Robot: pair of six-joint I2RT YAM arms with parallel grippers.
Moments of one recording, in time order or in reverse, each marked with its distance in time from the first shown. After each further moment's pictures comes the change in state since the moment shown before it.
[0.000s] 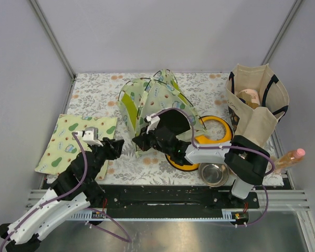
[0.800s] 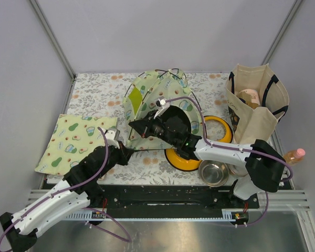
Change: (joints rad) left arm 0.000 0.176 -0.065 0.057 0.235 -0.006; right arm -0.044 -0.163 0.068 0.016 -0.029 0.174
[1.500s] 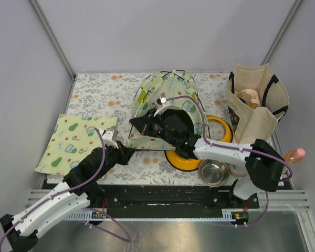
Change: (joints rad) left arm 0.000 -0.027 -0.032 0.060 0.025 -0.034; right arm -0.001 0.013 0.032 -0.033 0.078 0.026
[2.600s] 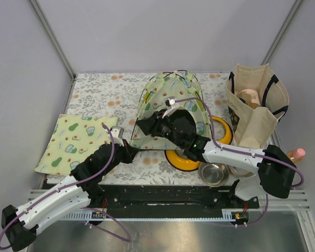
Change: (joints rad) left arm 0.000 0.148 0.000 0.078 0.008 -0.026; right arm -0.014 -0.140 -0.107 -0.044 0.025 -0.029
